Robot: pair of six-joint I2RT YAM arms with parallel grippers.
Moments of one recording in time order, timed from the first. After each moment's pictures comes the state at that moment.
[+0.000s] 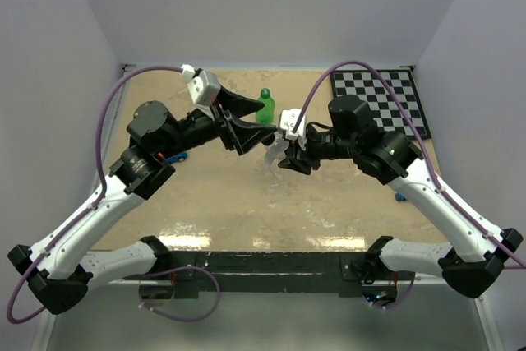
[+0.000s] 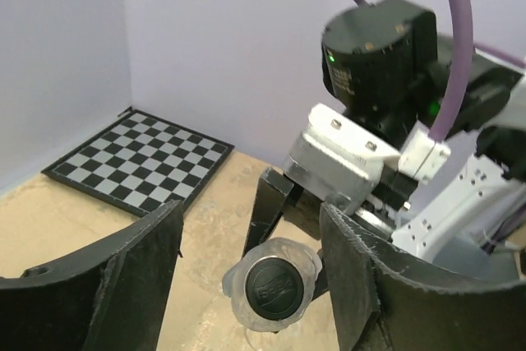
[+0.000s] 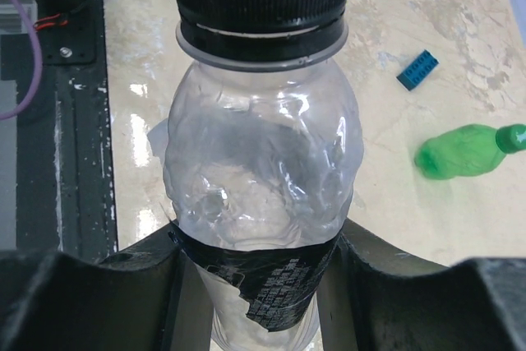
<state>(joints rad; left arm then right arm) -0.72 1.04 1.20 0.03 0.49 -0.24 0.75 1.16 1.38 -0.75 -0.50 -0.47</state>
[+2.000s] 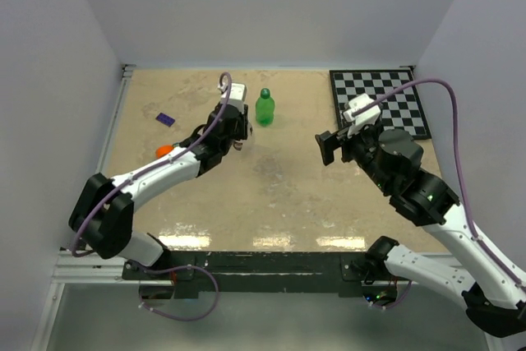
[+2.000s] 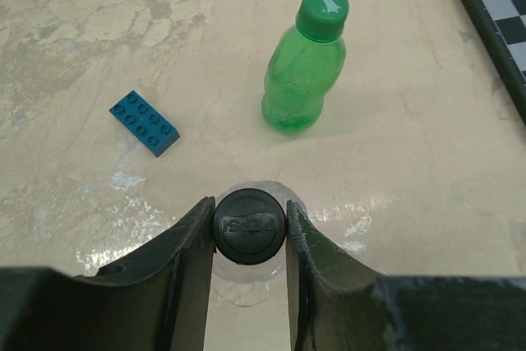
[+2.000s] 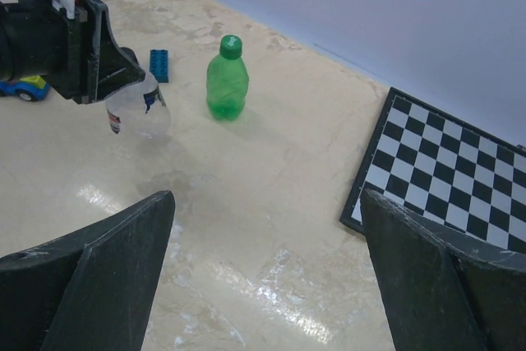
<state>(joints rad) -0.66 1.45 0.99 0.05 -0.38 -0.24 0.75 0.81 1.10 -0.46 0.31 -0.10</state>
